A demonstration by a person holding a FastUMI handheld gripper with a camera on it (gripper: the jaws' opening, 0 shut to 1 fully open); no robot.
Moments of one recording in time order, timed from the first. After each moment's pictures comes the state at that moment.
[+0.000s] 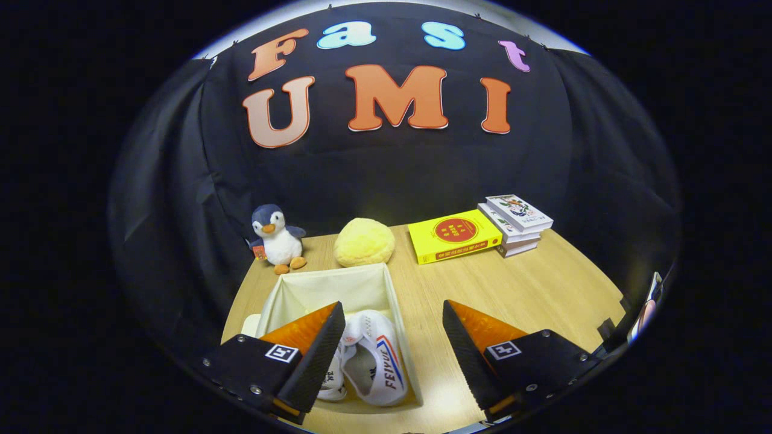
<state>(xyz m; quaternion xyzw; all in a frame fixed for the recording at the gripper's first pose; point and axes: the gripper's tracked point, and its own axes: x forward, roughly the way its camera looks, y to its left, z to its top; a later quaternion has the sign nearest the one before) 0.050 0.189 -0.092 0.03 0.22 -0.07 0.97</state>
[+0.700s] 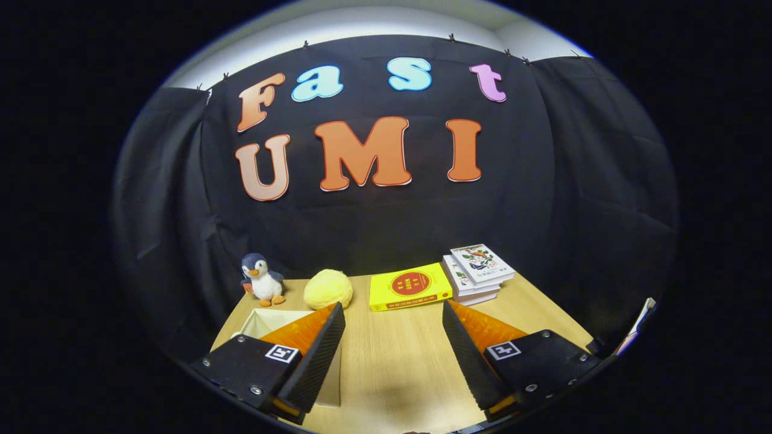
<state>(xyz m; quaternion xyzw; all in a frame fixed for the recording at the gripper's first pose) 0.016 0.018 0.013 0.03 0.12 -0.05 0.99</state>
